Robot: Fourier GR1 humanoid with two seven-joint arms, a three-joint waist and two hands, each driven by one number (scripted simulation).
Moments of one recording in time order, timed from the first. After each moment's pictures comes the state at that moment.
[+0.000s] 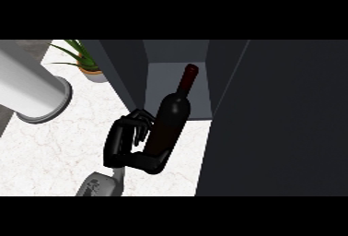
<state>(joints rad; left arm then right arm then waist) -0.15 0.00 -0.28 -1.38 0.10 0.20 -0.33 0.08 -0.54 0.65 -2.52 0.06 -0.59 0.35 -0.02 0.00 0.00</state>
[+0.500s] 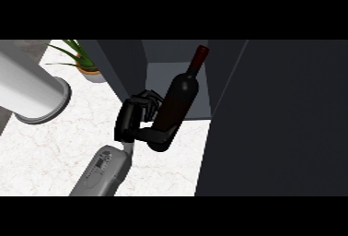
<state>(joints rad) -0.38 0.00 -0.24 -1.15 0.12 0.24 -0.33 0.12 -0.55 0.63 -2.52 0.05 -0.58 0.30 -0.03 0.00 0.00</state>
